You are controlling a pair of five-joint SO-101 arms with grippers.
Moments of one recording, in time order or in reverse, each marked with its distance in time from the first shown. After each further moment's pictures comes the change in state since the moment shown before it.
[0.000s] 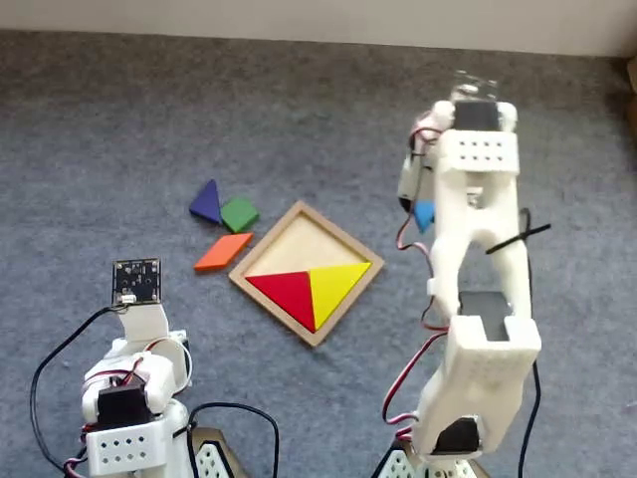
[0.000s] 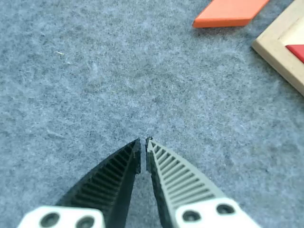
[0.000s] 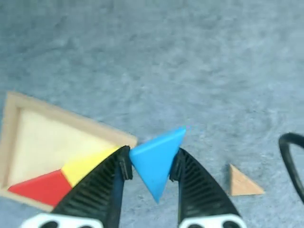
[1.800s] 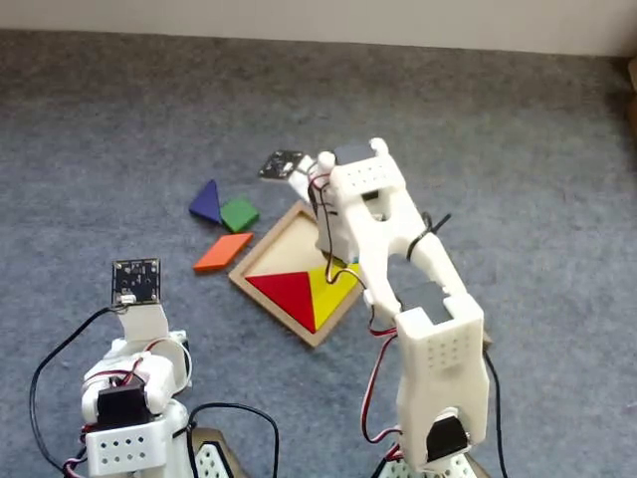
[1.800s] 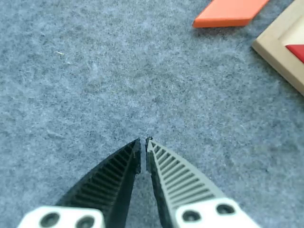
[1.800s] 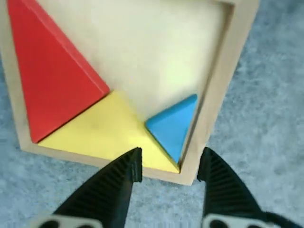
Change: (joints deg) left arm 0.0 0.0 0.0 0.0 0.0; right arm -17.4 9.9 9.8 -9.6 59.2
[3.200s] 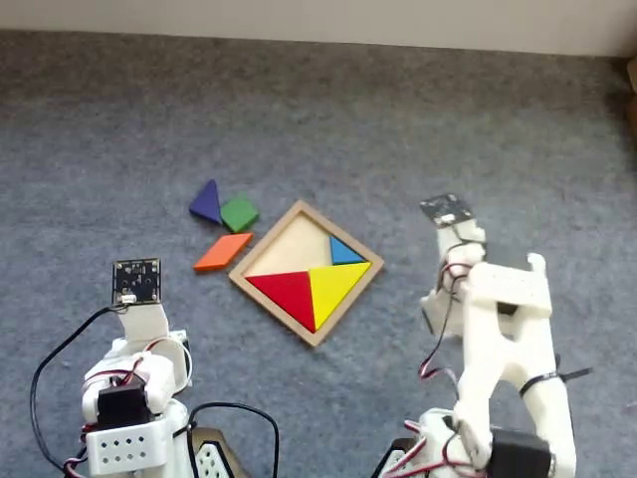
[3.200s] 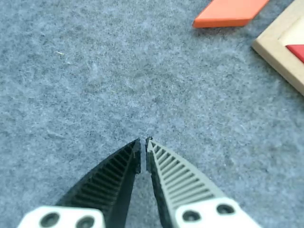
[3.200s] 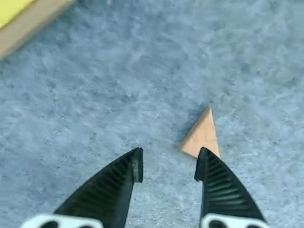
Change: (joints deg) left arm 0.0 0.0 0.0 0.0 0.0; right arm 31.0 -52.3 65.0 -18.8 -12.1
